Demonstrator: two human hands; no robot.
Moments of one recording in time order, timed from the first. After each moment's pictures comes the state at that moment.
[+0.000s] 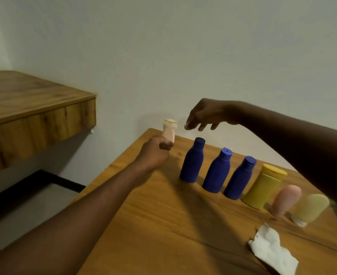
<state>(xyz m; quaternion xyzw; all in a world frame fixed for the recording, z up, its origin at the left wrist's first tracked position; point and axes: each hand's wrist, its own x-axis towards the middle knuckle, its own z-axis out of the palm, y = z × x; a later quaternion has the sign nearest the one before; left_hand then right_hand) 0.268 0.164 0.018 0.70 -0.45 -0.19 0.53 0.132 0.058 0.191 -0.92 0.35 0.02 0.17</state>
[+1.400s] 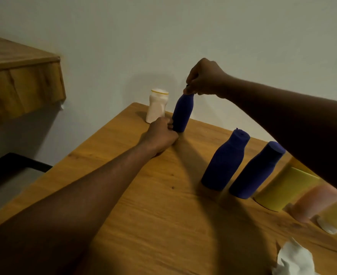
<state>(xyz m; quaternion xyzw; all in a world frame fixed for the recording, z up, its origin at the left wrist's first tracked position) 0.276 0.036 -0.035 0.71 -0.47 -0.22 0.48 0.187 -0.073 0.124 -0.91 0.36 -0.18 0.11</state>
